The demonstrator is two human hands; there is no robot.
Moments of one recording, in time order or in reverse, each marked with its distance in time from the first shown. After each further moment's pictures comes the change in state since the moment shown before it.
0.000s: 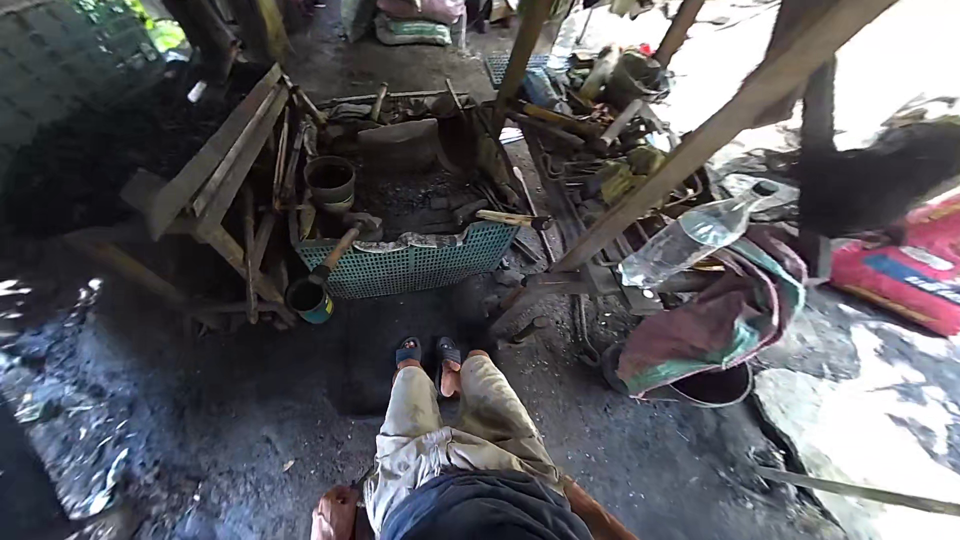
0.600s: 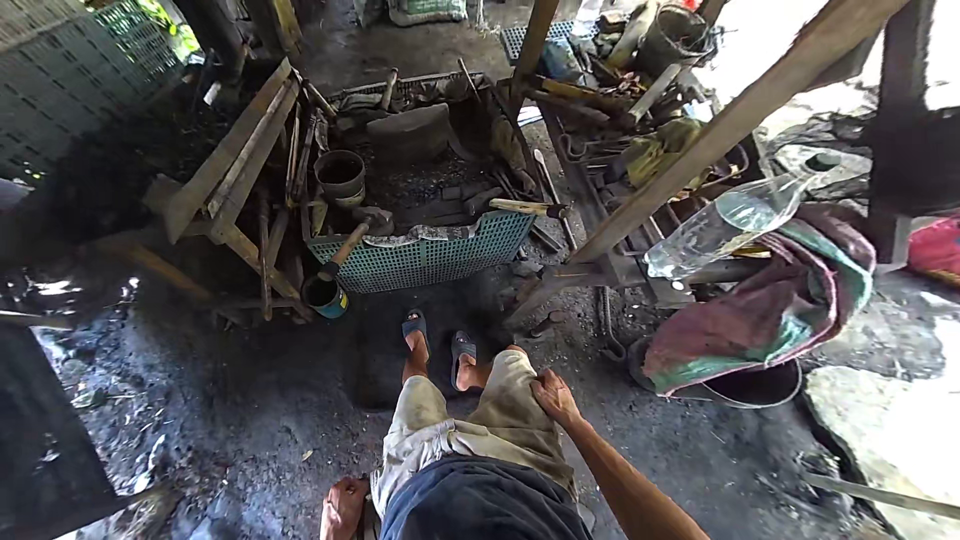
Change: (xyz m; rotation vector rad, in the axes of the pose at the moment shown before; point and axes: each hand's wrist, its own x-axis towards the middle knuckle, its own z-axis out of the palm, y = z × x) left_hand 0.007 0.004 -0.002 -0.019 -0.044 -0.060; right_hand 0.191 -0.003 -0.053 -0.291 0.243 0.461
